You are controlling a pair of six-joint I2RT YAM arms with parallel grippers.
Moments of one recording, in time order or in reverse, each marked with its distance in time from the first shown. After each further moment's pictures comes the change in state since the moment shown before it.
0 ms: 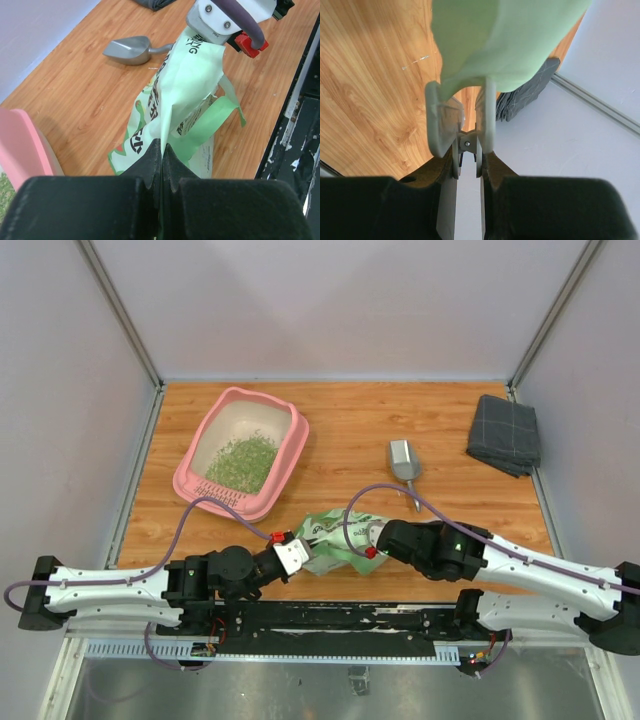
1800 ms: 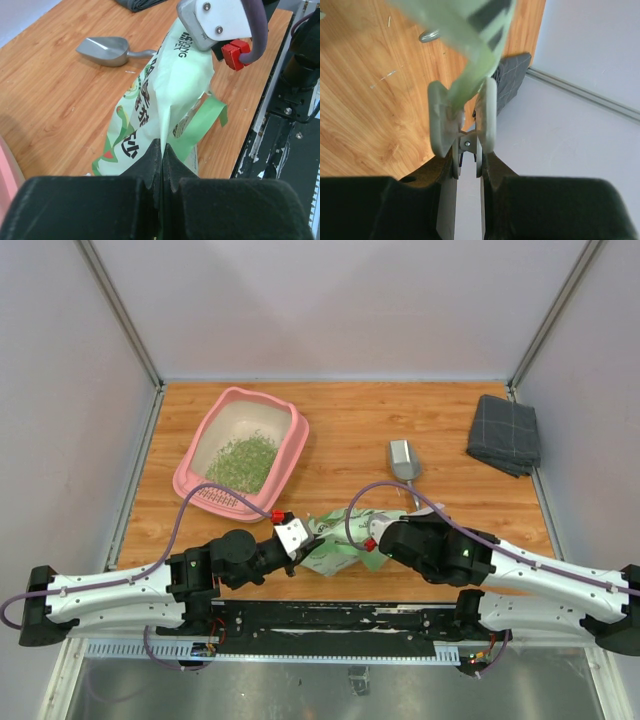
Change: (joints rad) left arm 0.143 0.049 0.052 -0.007 0.206 -0.155; right arm 0.035 -0.047 -0.036 0.103 0.154 0.022
